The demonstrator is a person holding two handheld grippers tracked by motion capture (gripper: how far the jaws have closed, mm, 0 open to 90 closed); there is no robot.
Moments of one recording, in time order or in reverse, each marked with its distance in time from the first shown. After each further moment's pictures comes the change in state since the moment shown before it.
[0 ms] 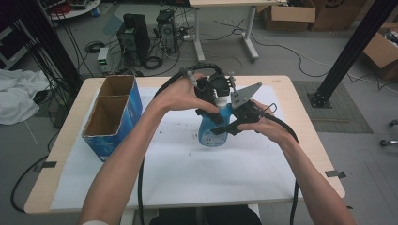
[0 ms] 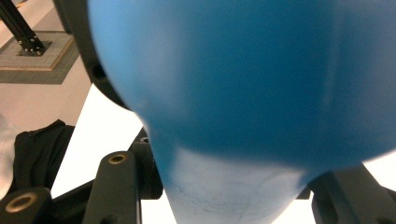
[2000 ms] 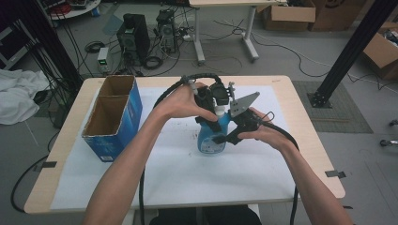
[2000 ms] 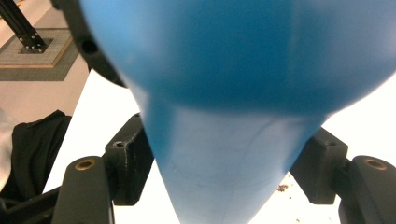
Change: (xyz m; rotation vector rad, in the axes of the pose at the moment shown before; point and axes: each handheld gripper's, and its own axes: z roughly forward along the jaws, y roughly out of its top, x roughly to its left) left arm -0.005 -0.007 0.021 0.057 -0.036 -0.013; right arm 0.006 -0.024 0.013 0.014 0.006 0.023
